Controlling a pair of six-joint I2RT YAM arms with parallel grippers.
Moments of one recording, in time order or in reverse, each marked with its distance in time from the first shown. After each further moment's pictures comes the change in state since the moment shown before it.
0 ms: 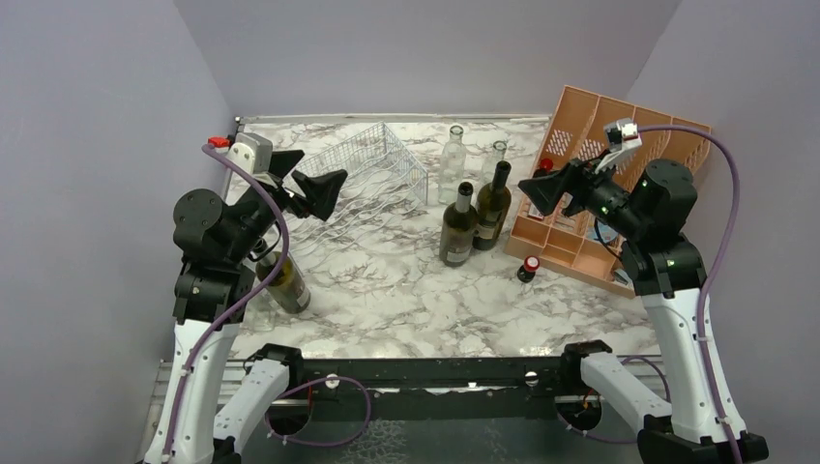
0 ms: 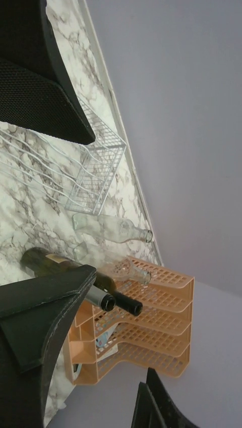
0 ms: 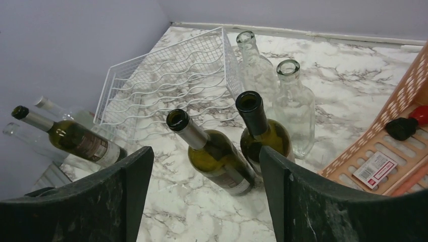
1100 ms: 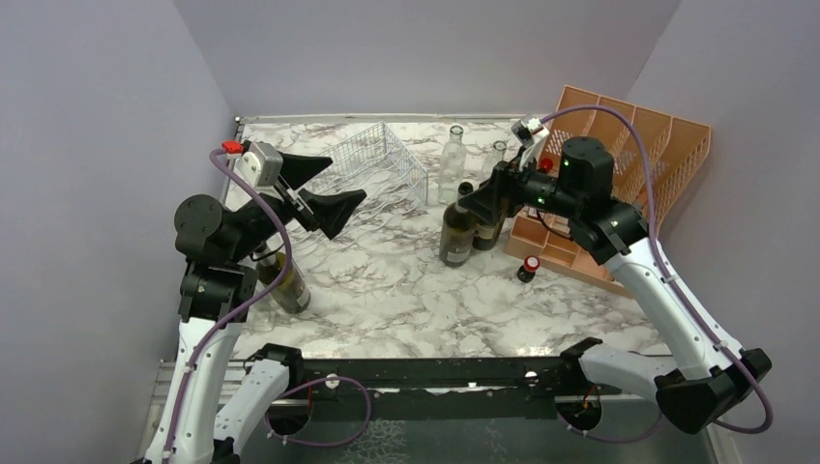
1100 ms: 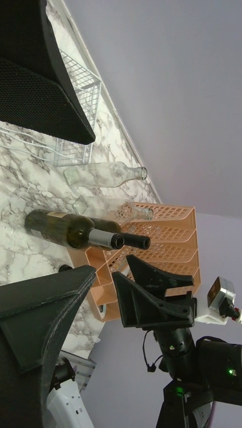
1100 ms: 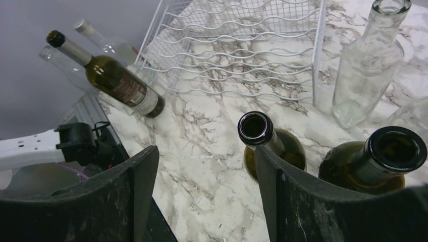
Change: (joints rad) left arm -0.014 -0.010 -0.055 0.149 0.284 -0.071; right arm 0.305 0.226 0.043 0.043 -0.050 -0.063
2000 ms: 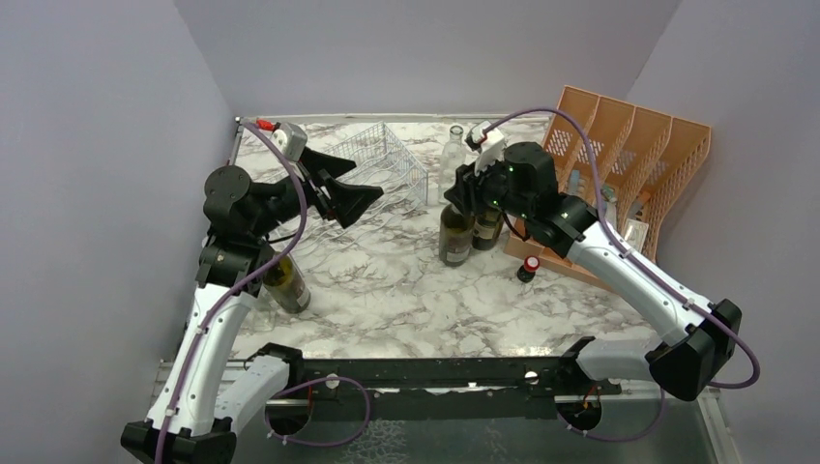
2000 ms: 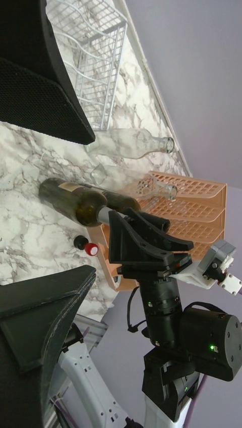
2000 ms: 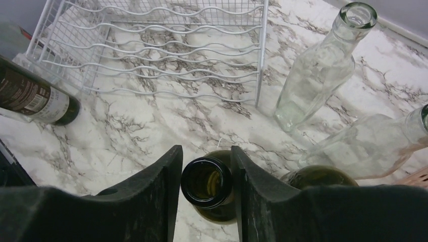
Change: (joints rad) left arm -0.034 0.127 0.003 0.010 0.065 -0.093; right arm 0.229 0.176 0.010 0.080 0.431 -0.158
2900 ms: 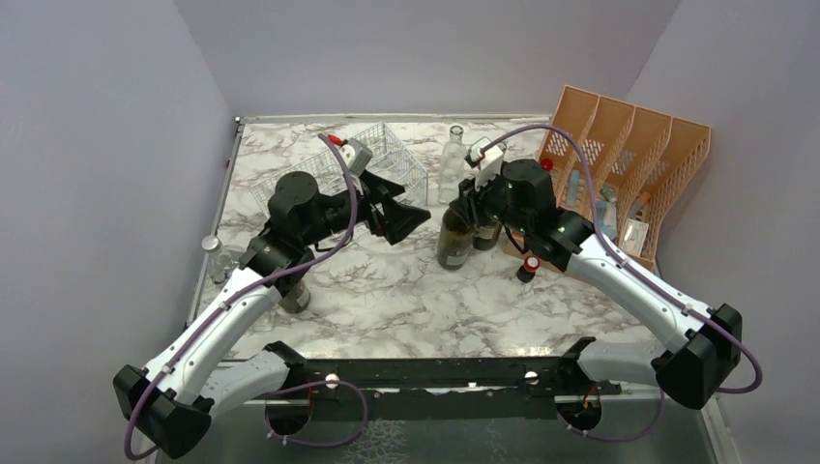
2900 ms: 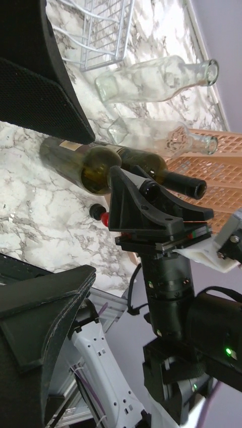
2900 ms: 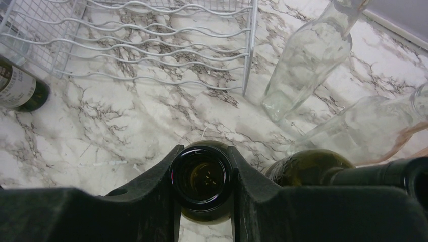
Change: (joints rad) left arm -0.344 0.107 -0.074 0.053 -0.235 -0.021; right arm 0.020 -0.040 -0.145 0.108 0.055 -0.071
